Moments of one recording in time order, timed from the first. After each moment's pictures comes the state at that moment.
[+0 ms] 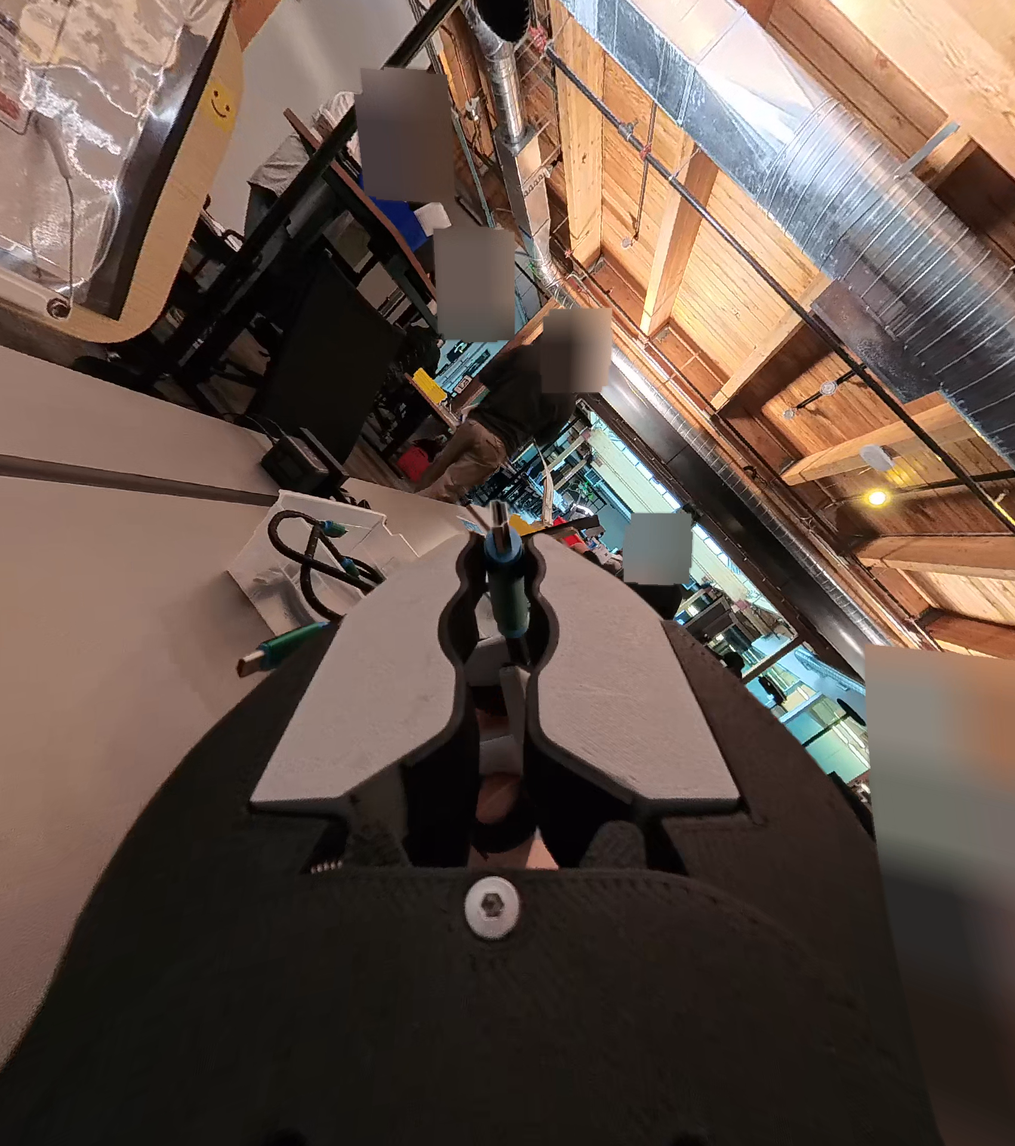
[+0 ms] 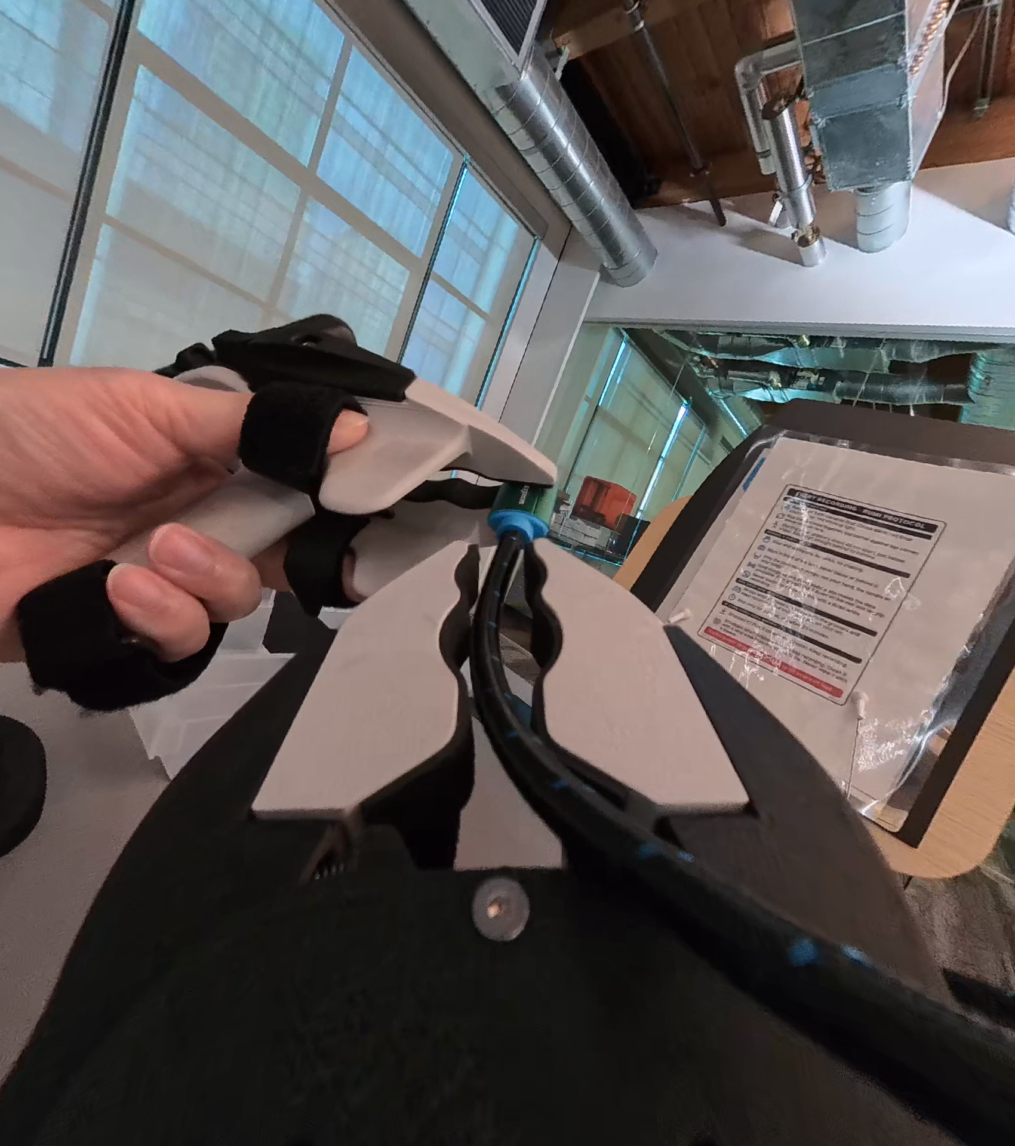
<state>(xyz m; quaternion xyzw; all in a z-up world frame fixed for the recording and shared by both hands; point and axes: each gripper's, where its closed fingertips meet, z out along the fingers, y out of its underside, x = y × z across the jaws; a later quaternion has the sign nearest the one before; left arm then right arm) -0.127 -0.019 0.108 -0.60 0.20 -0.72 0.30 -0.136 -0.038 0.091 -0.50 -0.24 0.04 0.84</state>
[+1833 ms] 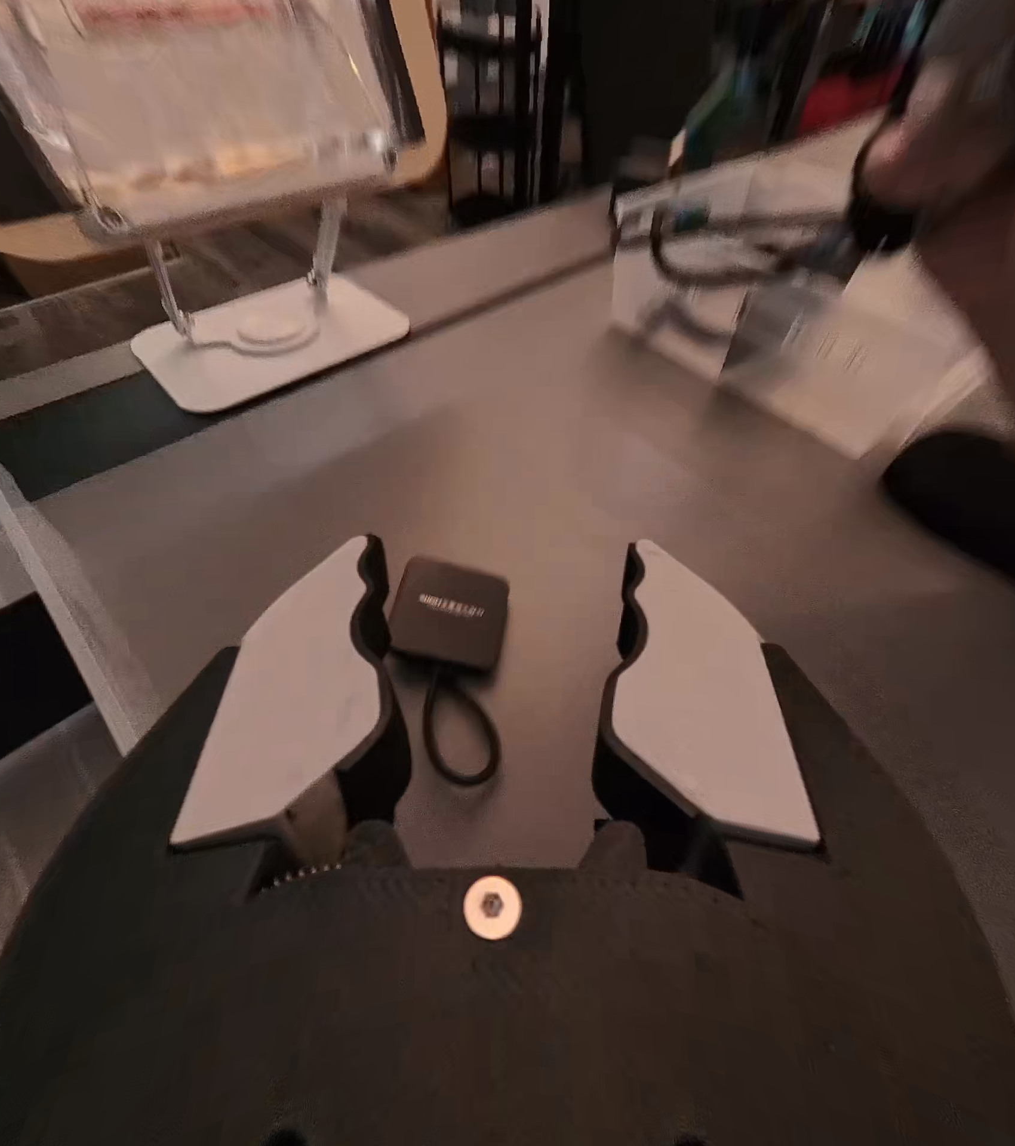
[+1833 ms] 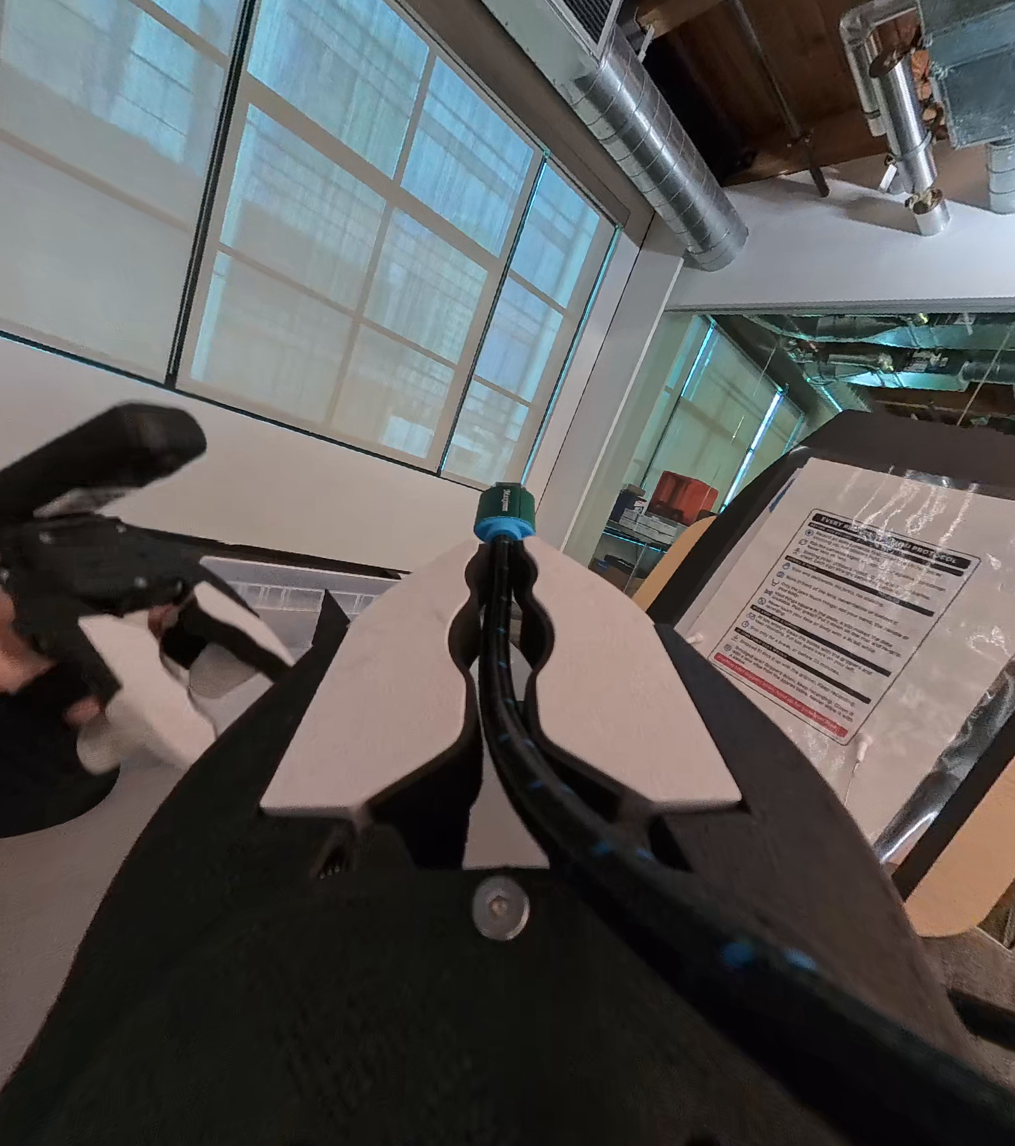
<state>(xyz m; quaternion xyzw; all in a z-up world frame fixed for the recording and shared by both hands) -0.207 -0.008 -0.030 -0.69 0.47 -0.30 0.47 -0.102 -0.049 0.132 -0.51 -0.28 0.10 0.81</state>
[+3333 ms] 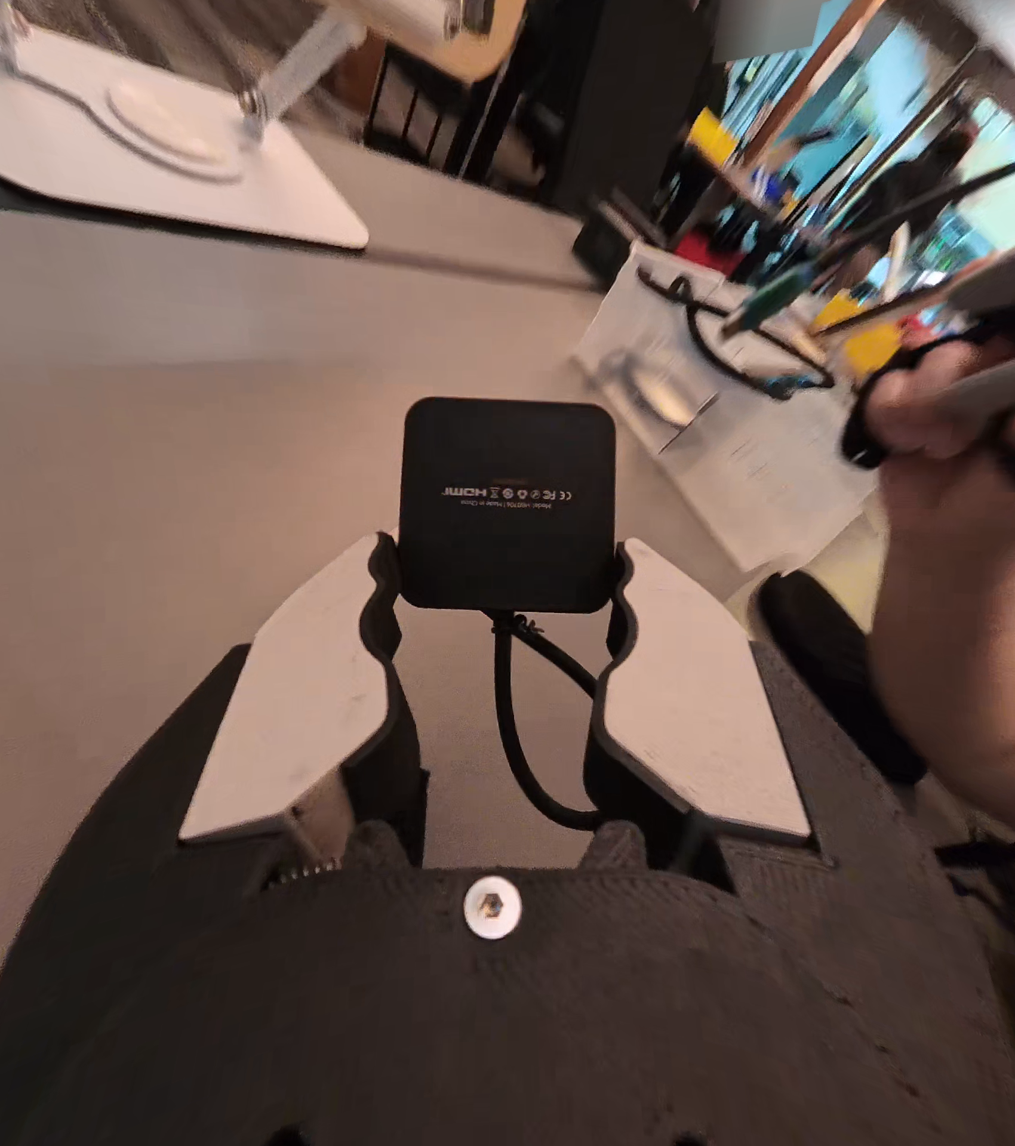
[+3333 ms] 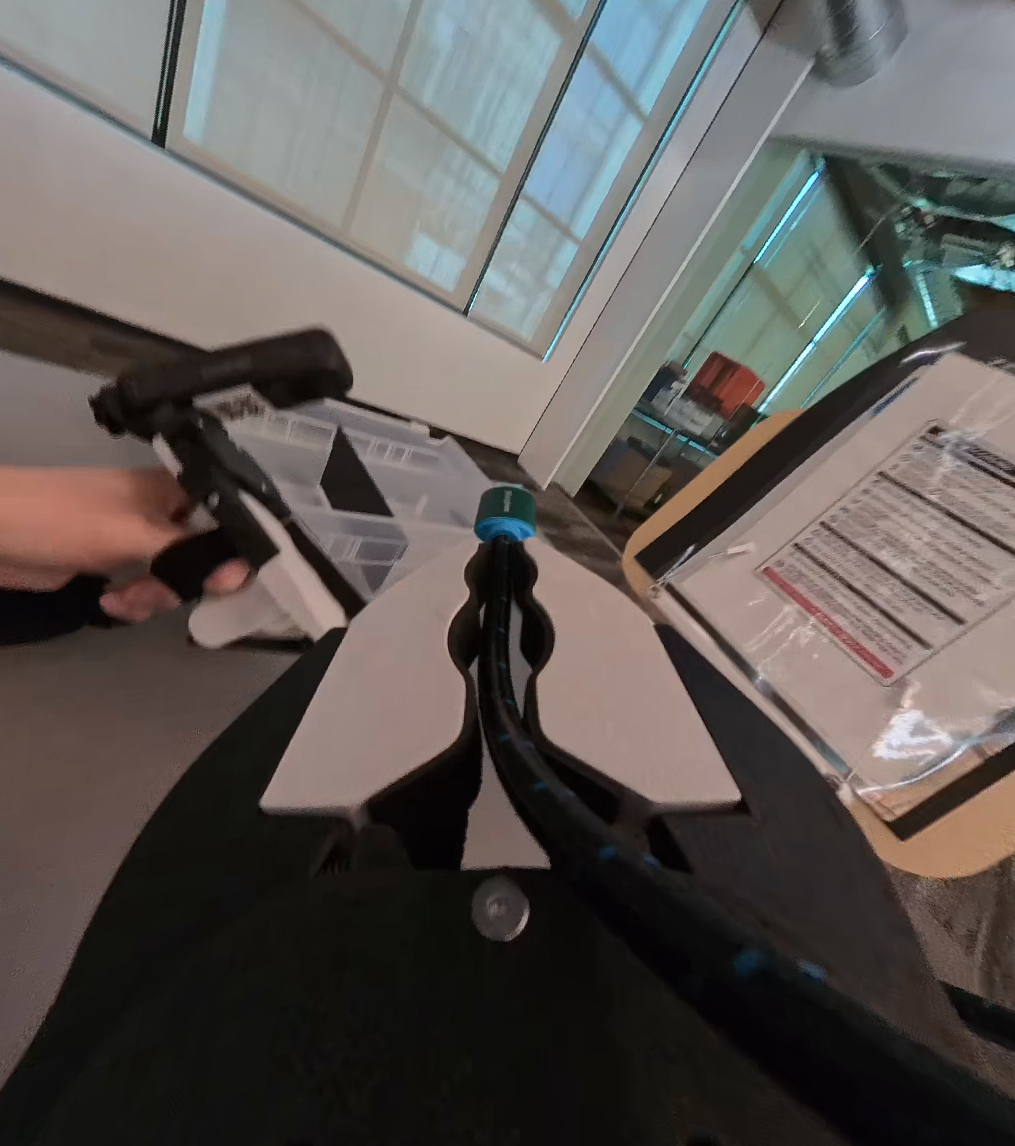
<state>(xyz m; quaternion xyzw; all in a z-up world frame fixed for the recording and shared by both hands) -0.177 0.036 -0.063 -0.74 0.32 -0.49 0.34 -0.127 -0.017 0.070 -0.59 -0.36 0.03 0.72</state>
